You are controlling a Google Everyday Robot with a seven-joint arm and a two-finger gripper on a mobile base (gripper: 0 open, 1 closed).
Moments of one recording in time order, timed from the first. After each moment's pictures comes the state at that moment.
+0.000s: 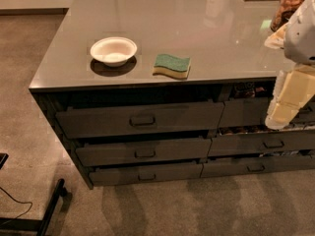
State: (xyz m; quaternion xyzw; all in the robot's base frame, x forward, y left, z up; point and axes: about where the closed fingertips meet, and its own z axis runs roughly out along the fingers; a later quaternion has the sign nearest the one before) arm 0.438 -0.217 0.976 -0.60 0.78 -0.03 0.16
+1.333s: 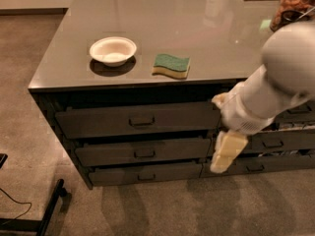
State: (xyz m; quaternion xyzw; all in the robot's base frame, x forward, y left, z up) arm 0.448 -0.154 0.820 -0.64 0.75 0.03 0.18
